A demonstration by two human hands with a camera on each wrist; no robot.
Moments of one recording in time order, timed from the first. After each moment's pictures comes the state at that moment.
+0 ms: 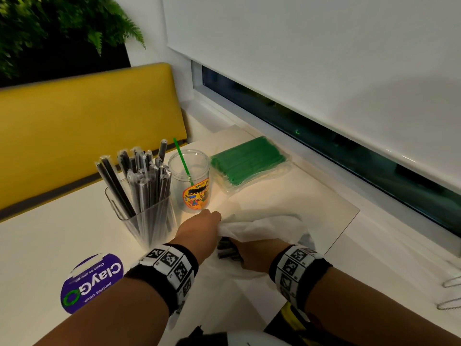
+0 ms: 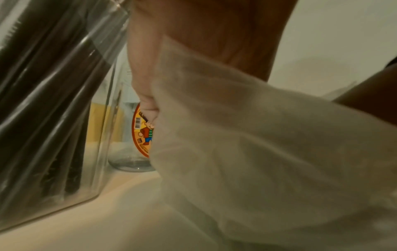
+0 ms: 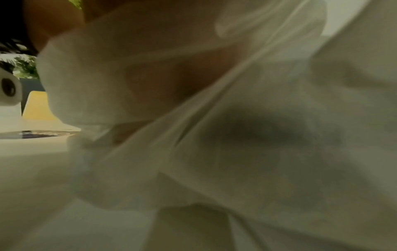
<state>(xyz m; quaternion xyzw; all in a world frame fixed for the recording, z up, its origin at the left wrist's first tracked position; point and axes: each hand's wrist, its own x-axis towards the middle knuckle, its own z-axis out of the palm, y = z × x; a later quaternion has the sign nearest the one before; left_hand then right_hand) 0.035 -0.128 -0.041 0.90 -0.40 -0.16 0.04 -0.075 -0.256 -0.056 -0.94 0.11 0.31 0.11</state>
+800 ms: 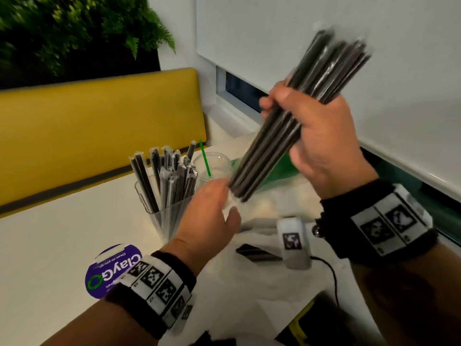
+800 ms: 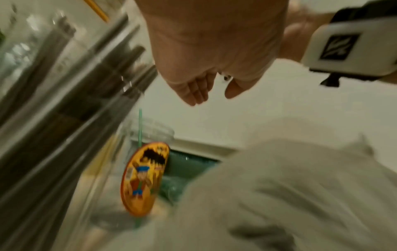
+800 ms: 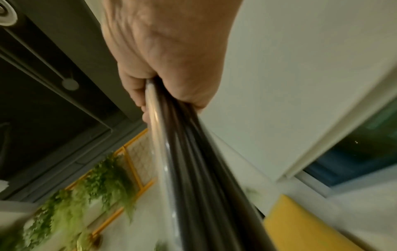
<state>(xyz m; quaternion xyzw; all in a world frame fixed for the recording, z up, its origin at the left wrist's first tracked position) 0.020 -0.094 0.026 0.83 -0.39 0.07 0.39 -0.037 -0.242 0.174 -0.60 0.01 -0.33 0.73</state>
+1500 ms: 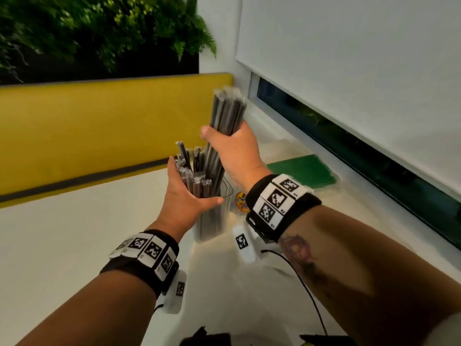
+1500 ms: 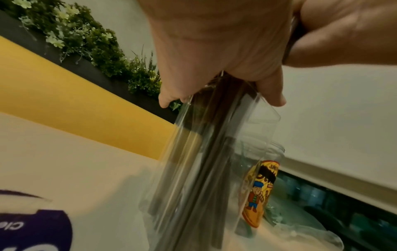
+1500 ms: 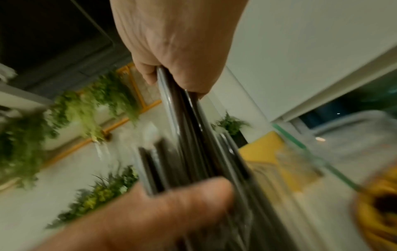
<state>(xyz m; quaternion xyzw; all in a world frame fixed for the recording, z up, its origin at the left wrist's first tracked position) 0.100 -0.014 -0.003 0.76 -0.14 -0.04 0.64 0.083 -0.135 0.104 -0.76 0.08 -0.25 0.60</state>
